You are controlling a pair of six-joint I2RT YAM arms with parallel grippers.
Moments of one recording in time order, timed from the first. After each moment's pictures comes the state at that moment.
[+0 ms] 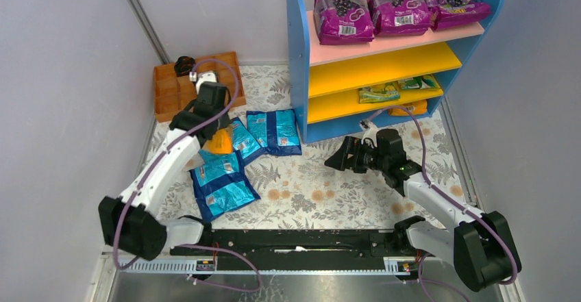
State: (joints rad) left arm -0.30 1.27 1.15 -0.66 -0.39 -0.45; right arm 0.36 1.07 0.46 0.01 -0.54 0.62
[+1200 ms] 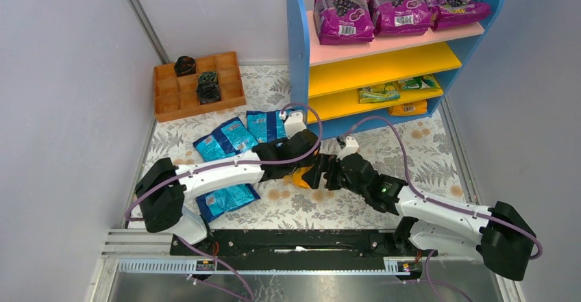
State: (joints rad) left arm -1.07 1.52 1.10 -0.35 -0.44 -0.98; right arm 0.94 1.01 0.48 -0.01 0.10 0.82
